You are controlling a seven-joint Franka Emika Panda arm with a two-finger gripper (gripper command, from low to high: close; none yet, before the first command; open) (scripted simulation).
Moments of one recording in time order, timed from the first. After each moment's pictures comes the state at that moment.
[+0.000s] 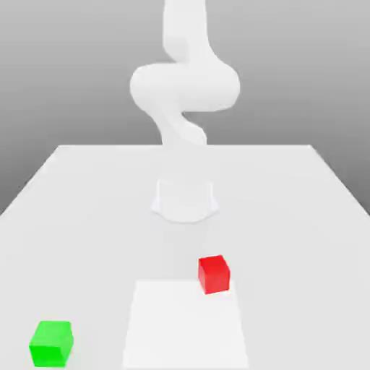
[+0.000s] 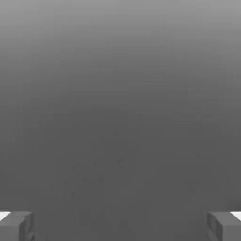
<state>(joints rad) 0.01 -0.74 0.01 -2.37 0.00 2.35 0.79</state>
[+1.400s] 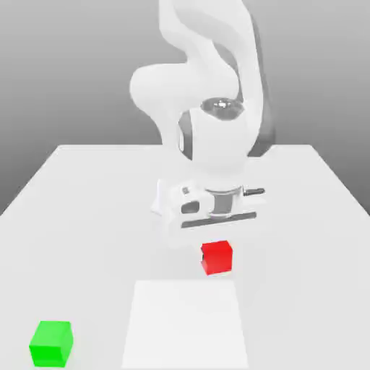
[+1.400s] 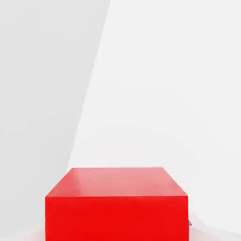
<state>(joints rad) 0.16 -0.12 -0.01 -2.95 0.03 2.83 0.68</state>
